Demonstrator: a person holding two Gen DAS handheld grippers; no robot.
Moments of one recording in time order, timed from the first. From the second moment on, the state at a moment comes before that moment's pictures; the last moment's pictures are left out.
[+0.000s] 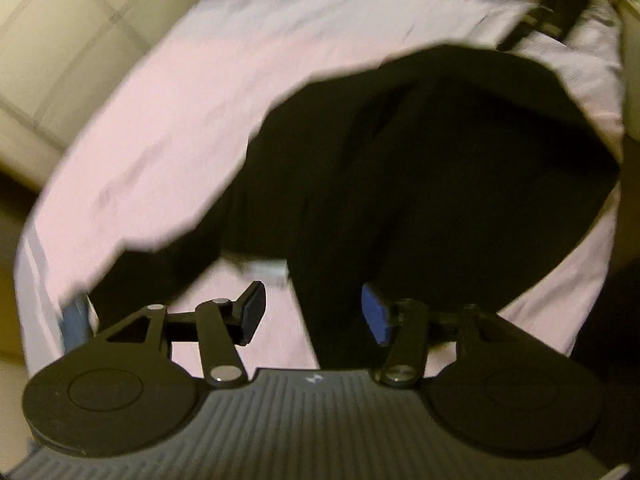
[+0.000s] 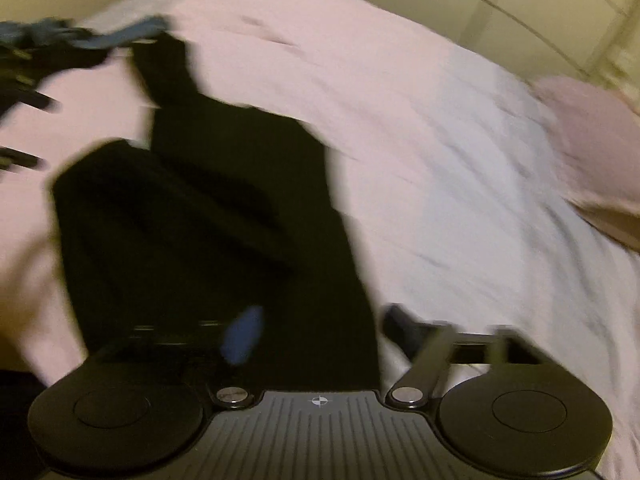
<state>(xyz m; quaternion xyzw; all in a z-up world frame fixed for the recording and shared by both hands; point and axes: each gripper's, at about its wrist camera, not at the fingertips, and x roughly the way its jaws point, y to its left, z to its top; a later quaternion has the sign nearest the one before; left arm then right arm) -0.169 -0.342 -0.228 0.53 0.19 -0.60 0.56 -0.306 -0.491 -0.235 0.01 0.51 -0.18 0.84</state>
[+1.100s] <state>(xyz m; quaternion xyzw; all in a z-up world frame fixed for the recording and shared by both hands) -0.121 -0.371 -0.237 0.49 0.21 -0.62 0.57 -0.353 -0.613 -0.148 0.10 0.36 -0.35 0.86</state>
